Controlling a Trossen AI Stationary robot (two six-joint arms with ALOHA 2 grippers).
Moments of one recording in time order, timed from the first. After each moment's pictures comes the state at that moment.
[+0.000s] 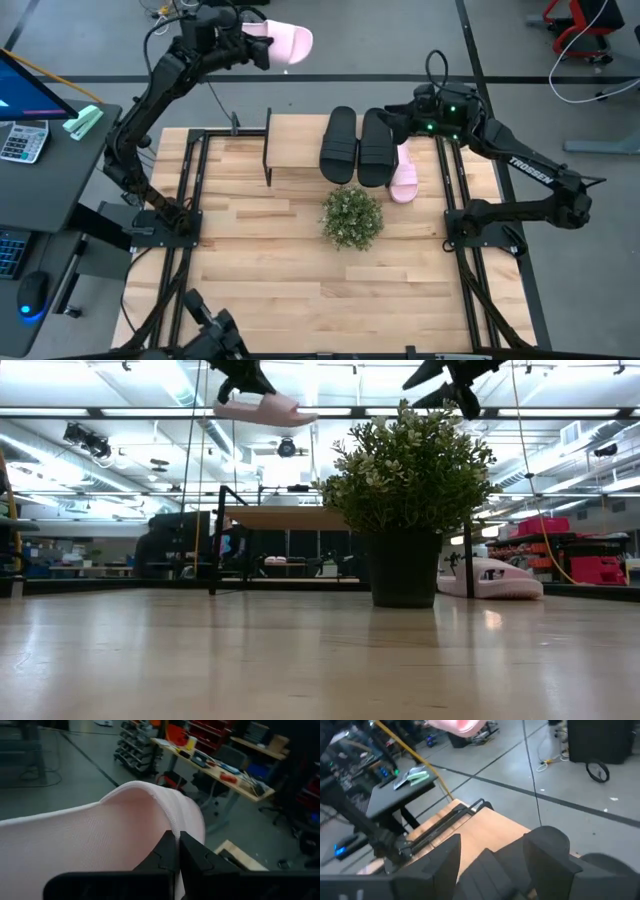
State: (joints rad) left arm 0.87 1.56 1.87 -0.51 0.13 -0.25; right arm -0.63 1.07 1.15 -0.33 -0.11 0.41
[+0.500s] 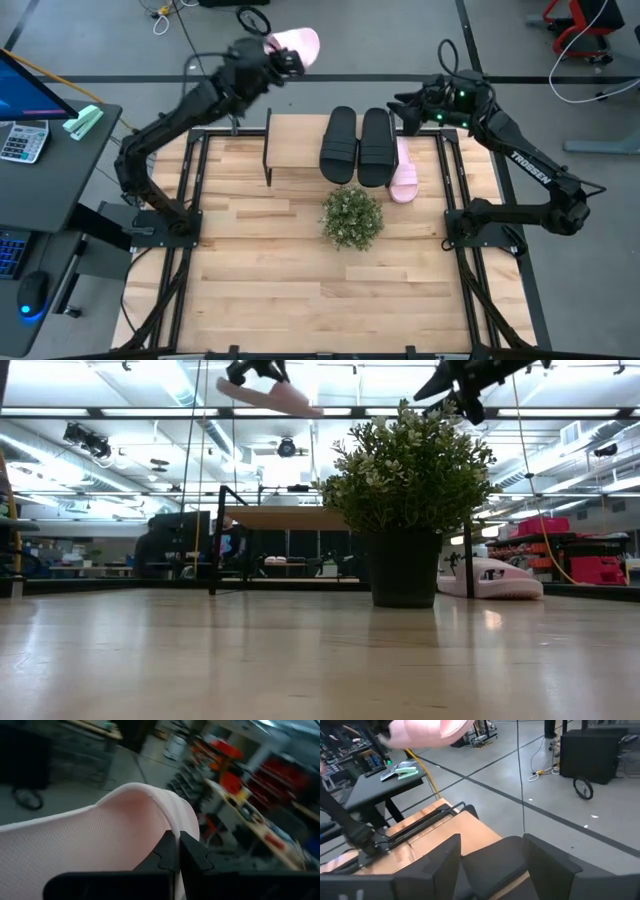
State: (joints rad) left arm 0.49 1.61 1.87 -0.44 -0.67 -0.61; right arm -0.83 1.07 1.15 -0.34 -0.29 0.21
